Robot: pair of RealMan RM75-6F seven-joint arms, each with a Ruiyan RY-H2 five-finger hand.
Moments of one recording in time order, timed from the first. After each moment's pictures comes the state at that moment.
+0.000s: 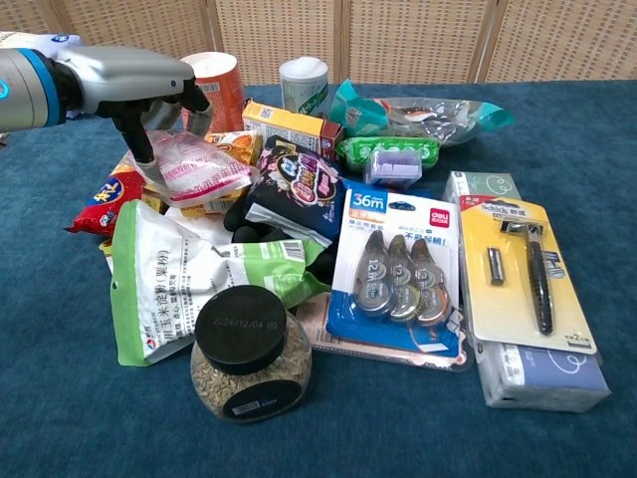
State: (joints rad) left arm -0.84 -1.36 -0.19 -1.46 1.24 0.75 0.29; right arm -0.02 -1.01 0.09 -1.84 -1.48 1.63 -0.06
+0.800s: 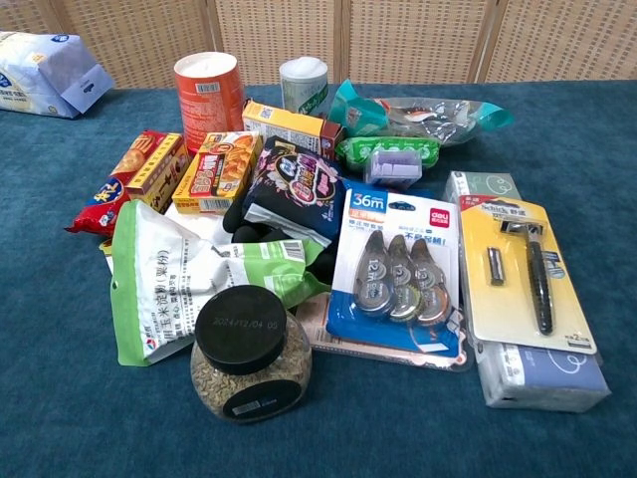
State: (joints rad) left arm -0.52 -1.13 -0.22 -1.69 1.55 1.44 -0.25; right arm 0.03 -1.08 0.09 -1.80 -1.50 1.55 -0.04
